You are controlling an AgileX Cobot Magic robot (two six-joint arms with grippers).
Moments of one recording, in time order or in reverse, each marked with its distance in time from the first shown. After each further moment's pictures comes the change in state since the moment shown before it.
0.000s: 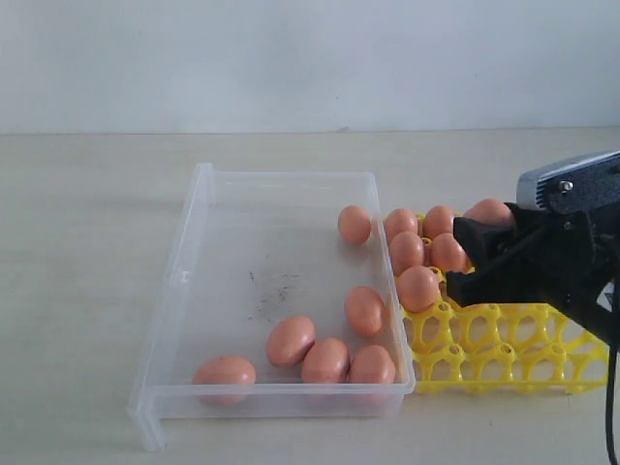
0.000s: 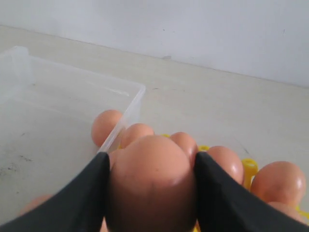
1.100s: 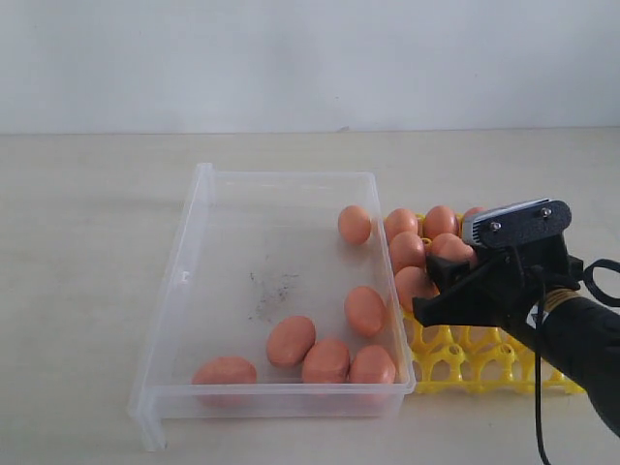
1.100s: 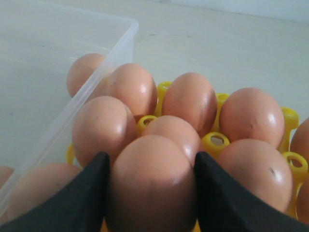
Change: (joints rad) left arm 0.000 0.000 0.000 0.000 0.000 0.000; right arm -0.005 0.413 -0.092 -0.001 -0.199 0.056
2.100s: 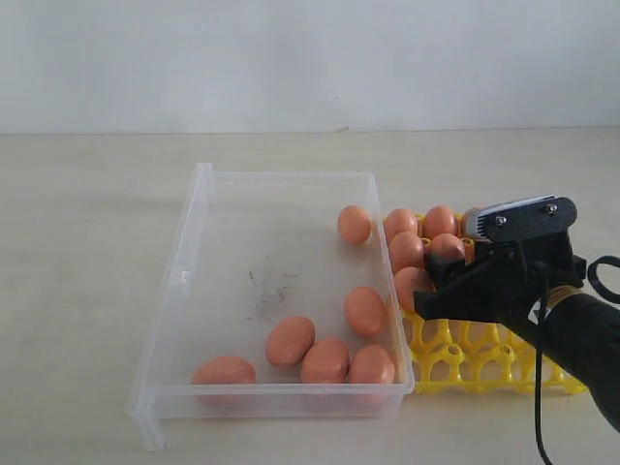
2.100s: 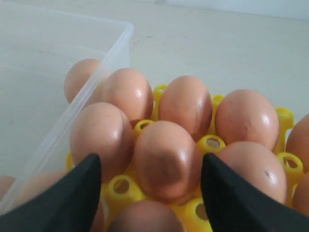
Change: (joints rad) left arm 0.000 0.000 0.000 0.000 0.000 0.000; right arm -0.002 -0.024 0.000 0.009 0.010 0.025
